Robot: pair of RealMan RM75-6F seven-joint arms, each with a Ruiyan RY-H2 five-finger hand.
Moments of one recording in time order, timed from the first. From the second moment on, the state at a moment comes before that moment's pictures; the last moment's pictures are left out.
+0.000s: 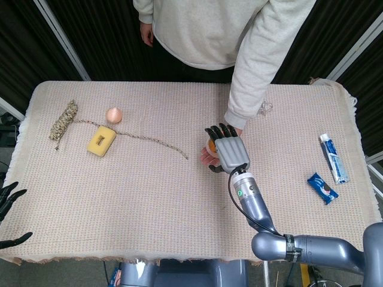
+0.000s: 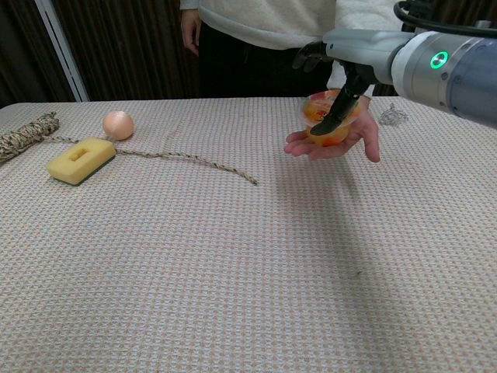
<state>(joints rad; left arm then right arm) -0.01 -1.01 0.10 -1.50 1.67 1.54 -0.33 0.88 -1.53 0.40 -1.77 -0.66 1.17 -0.77</state>
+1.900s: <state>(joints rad) -0.01 -1.01 0.10 -1.50 1.67 1.54 -0.33 0.71 -1.34 0.21 -1.91 -0.82 1.36 -0.64</state>
